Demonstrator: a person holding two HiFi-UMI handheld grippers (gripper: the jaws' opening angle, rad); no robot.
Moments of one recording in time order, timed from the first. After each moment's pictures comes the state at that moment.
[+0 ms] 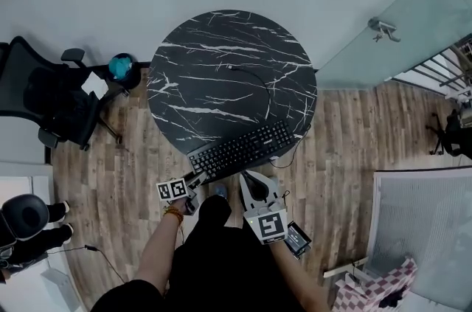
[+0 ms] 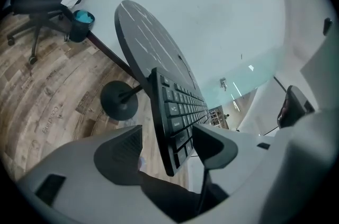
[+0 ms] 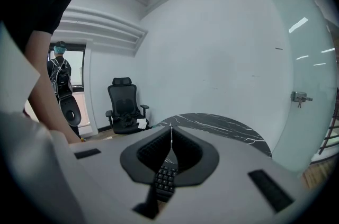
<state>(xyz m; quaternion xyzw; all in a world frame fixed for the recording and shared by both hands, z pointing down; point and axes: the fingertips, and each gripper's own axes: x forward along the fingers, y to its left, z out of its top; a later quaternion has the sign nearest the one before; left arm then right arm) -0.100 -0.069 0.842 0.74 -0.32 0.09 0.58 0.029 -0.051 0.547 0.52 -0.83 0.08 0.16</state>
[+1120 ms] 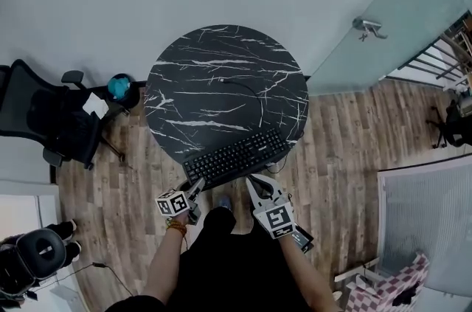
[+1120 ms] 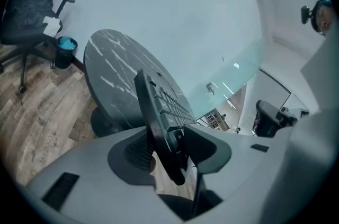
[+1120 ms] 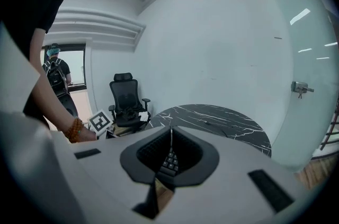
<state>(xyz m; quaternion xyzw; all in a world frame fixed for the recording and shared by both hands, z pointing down) -0.092 -0.088 0.771 0.80 -0.34 0.05 0.49 0.069 -0.047 0.582 0.51 -0.84 0.11 0.18</state>
